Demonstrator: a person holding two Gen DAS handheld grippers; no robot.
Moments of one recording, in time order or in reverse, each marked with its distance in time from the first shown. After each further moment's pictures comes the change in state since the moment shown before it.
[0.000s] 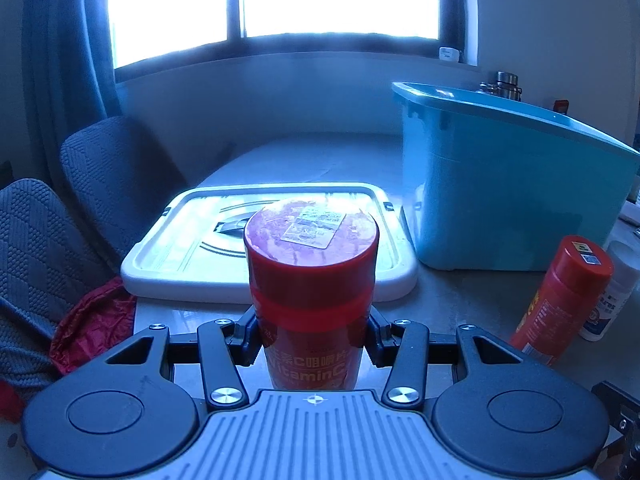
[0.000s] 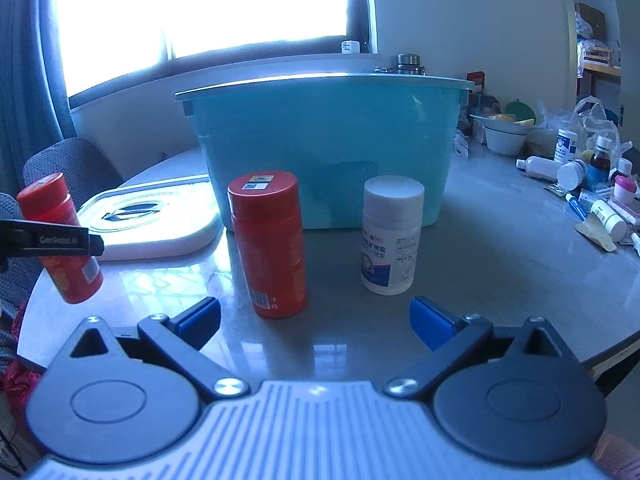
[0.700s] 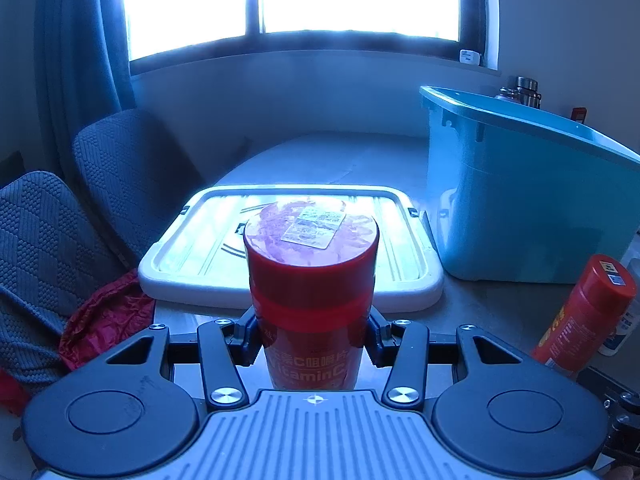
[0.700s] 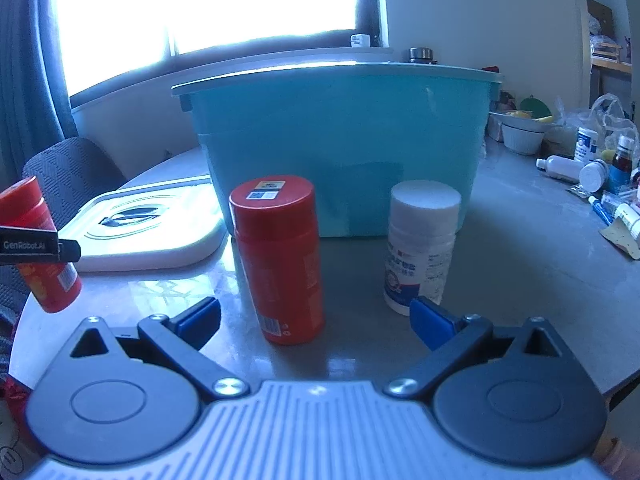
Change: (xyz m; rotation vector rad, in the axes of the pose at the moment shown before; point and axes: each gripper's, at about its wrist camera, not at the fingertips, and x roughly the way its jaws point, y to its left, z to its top) left arm 0.009 0.018 0.009 -0.031 0.011 0.028; right arm 0.035 0.007 0.011 -0.001 0.012 0.026
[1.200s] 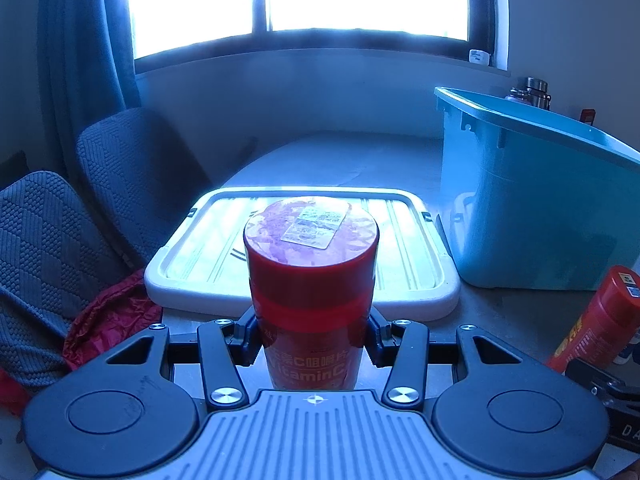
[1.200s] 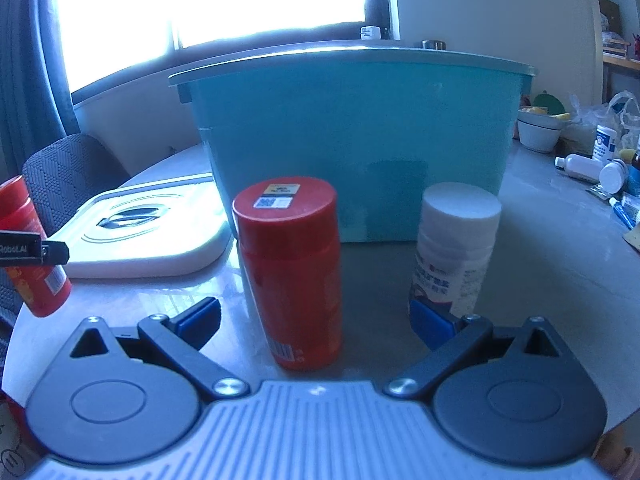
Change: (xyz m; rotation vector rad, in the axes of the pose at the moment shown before) left arm 0.012 0.008 0.008 -0.007 0.005 0.017; right arm 0.027 0.006 0.008 0.003 0.015 0.023
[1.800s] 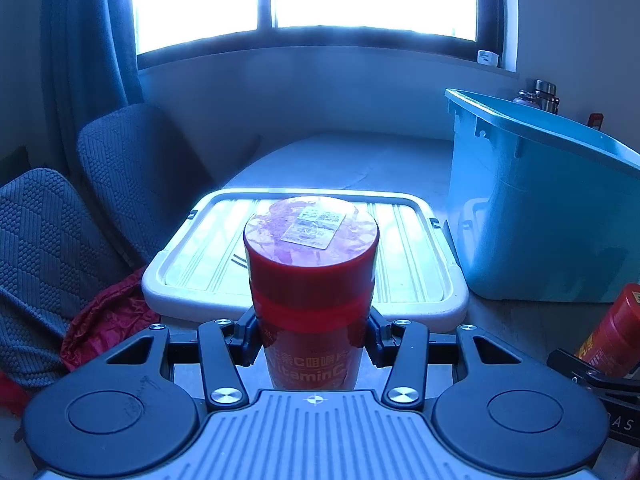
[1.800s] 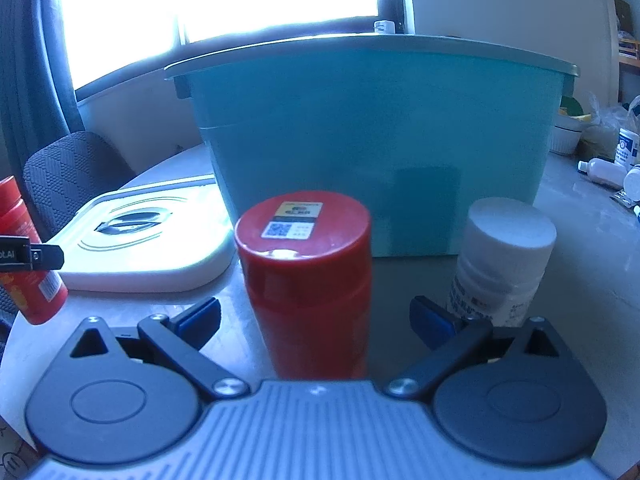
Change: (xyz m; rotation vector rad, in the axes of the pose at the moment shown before) left arm 0.012 0.001 0.008 -0.023 0.009 0.012; right arm 0.031 0.007 0.010 -0.011 0.009 0.026
